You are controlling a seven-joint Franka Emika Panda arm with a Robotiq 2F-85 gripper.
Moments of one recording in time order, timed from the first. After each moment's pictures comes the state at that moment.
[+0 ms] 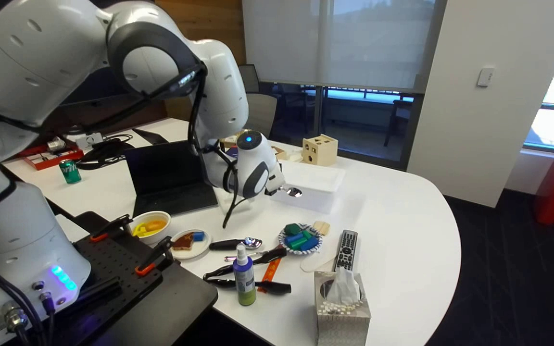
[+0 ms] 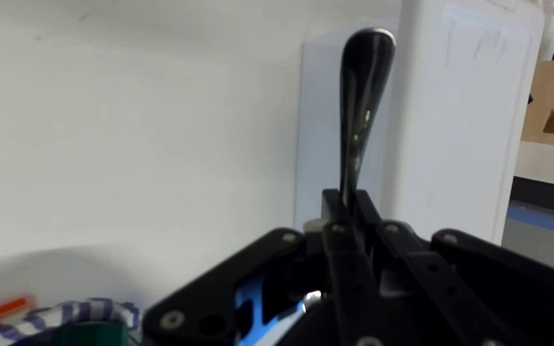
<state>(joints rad) -0.90 0.96 0.41 -2.02 -0.72 3.46 1.41</state>
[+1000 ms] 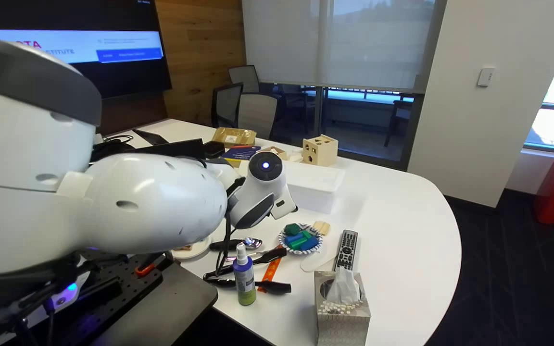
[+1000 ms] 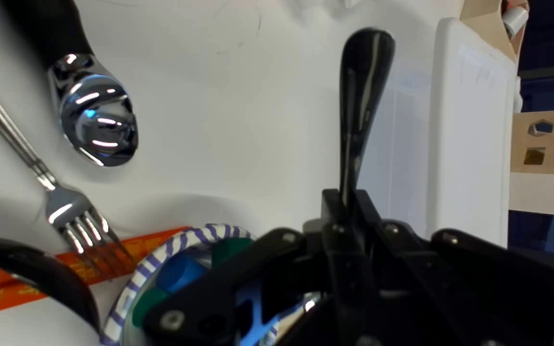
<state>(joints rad) -1.86 1.33 0.98 -2.20 -1.12 2.90 1.08</state>
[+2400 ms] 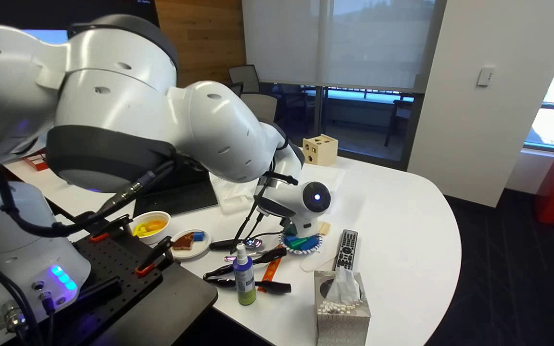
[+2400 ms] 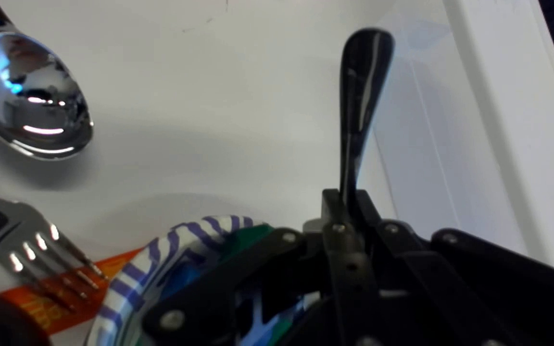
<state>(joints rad) -1.42 1.19 0.77 -1.86 0.29 2.73 0.24</state>
